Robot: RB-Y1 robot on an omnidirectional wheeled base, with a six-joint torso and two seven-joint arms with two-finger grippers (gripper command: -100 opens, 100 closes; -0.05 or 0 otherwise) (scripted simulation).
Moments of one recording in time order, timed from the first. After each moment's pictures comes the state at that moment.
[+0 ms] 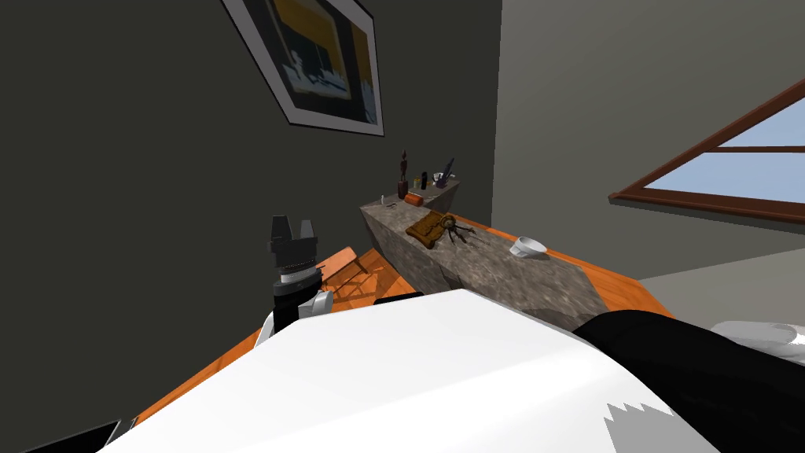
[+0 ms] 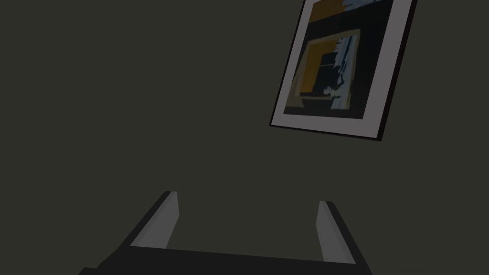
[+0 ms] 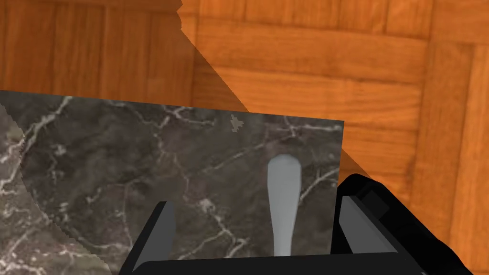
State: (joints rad) left arm 0.46 0.03 0.06 -2.23 -0.12 -0.64 -0.01; right arm 0.87 -1.67 0.62 -1.06 0.64 -0.50 0.44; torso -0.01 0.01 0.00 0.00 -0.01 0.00
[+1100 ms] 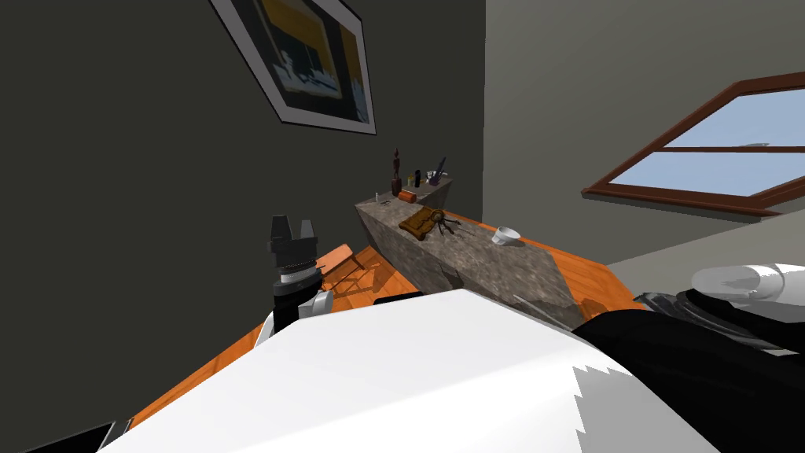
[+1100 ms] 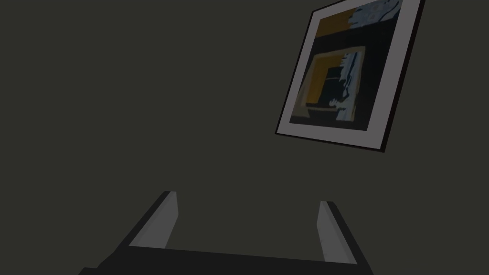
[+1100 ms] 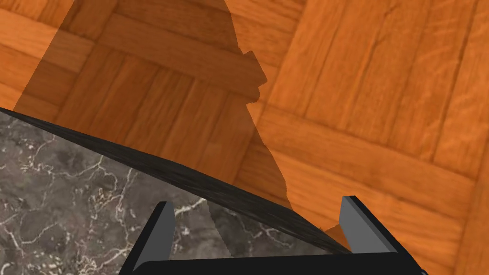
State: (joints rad) left arm 0.46 0.03 0.06 -2.23 -0.12 -0.64 -0.01; right arm 0.84 -1.90 0.64 -1.07 0.70 -0.36 0.51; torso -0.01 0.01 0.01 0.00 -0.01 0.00
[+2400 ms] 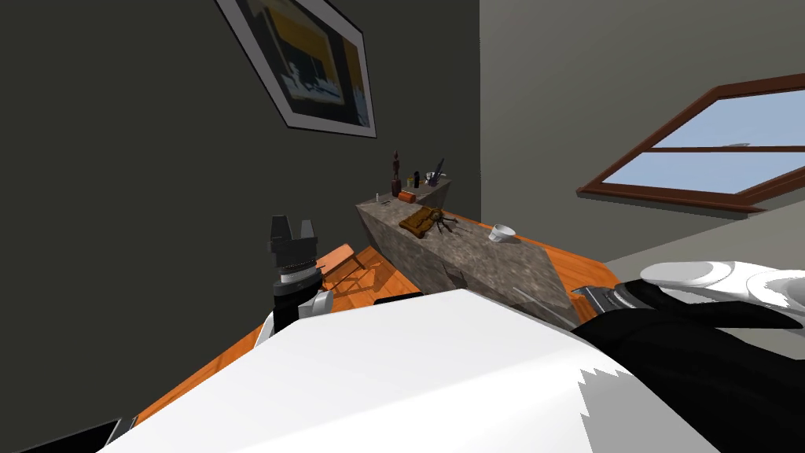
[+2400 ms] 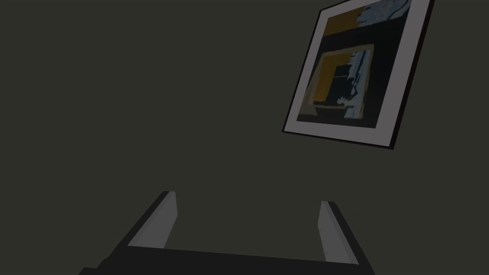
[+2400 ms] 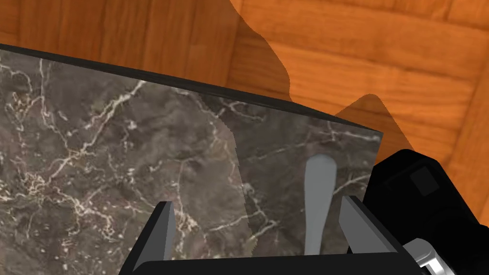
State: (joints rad) left arm 0.46 0.03 0.06 -2.23 -0.12 -0.64 -0.01; right arm 0.78 -1.83 0.52 -1.14 0.59 -0.54 0.48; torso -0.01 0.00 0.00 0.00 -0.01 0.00
